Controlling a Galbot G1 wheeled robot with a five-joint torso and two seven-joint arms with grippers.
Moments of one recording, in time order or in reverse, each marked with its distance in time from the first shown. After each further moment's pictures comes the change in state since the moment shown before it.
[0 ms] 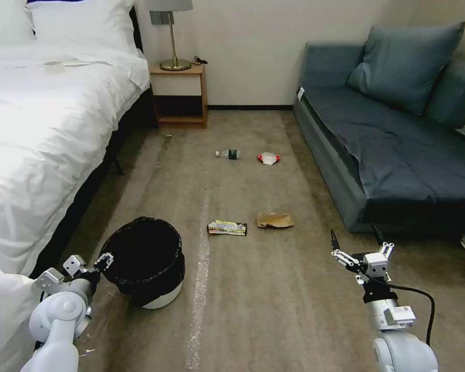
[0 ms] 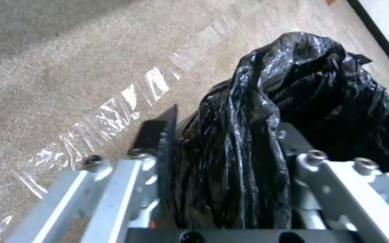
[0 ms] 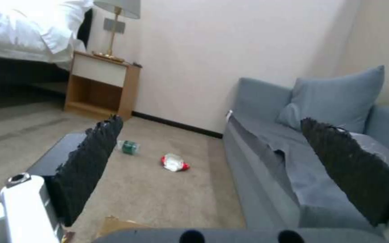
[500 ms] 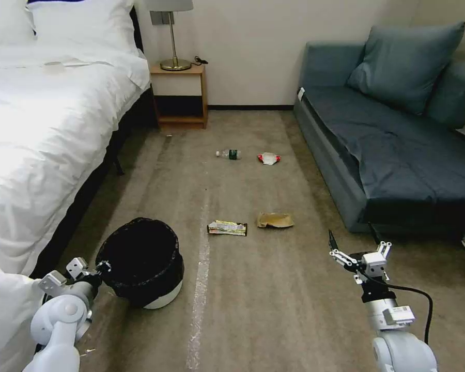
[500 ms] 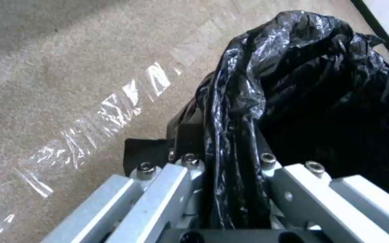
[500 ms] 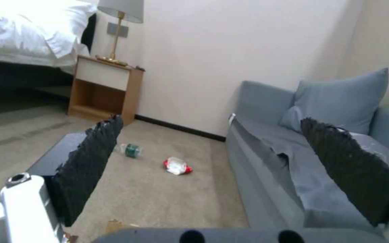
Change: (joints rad) left arm 0.016 -0.003 0.001 0.009 0.025 0.005 0.040; right arm 0.005 -0.001 0.002 -0.008 0.010 0.015 -0.014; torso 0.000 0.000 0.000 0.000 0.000
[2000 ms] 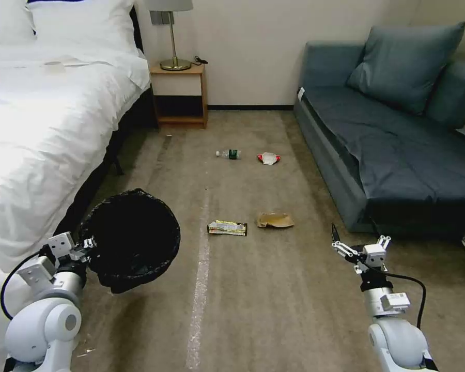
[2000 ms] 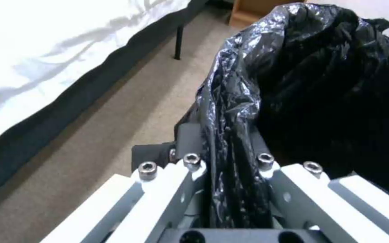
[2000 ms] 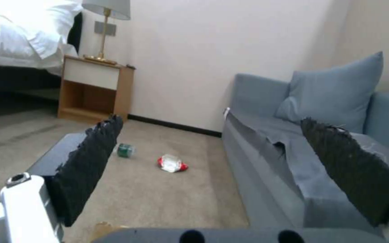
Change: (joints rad) left arm 0.120 -0.044 -0.004 -0.394 0.515 -0.010 0.118; right arm 0.095 -0.093 -0.059 -0.146 0.086 0.032 0.071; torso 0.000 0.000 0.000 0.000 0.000
